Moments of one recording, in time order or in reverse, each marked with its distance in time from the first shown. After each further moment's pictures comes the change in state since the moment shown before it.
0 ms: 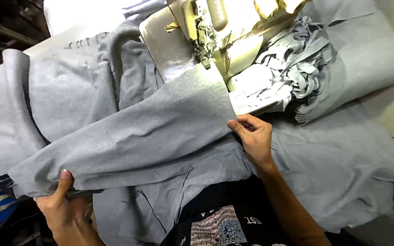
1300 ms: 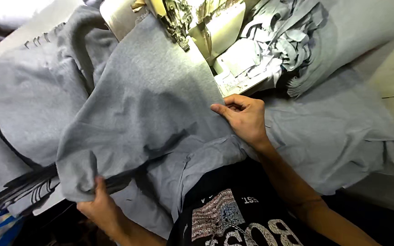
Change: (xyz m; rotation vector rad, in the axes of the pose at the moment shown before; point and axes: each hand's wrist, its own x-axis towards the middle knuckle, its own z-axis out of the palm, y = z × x) left_hand -0.056 -0.021 0.044 0.534 0.195 0.003; right_hand 0.003 -0.021 0.001 -0.182 -0.016 0.031
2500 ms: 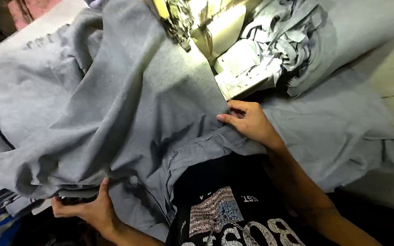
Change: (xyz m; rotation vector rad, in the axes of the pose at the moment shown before) left_hand 0.018 -0.047 -0.028 0.152 -0.017 0.230; right_hand -0.002 0.026 -0.026 -0.136 -0.303 0.019
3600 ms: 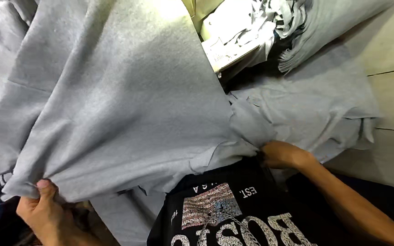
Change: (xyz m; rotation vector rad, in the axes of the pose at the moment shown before) left_hand 0.020 -0.007 -0.045 -0.259 -0.284 -0.202; right_hand -0.139 0.052 -0.060 -0.713 -1.055 0.700
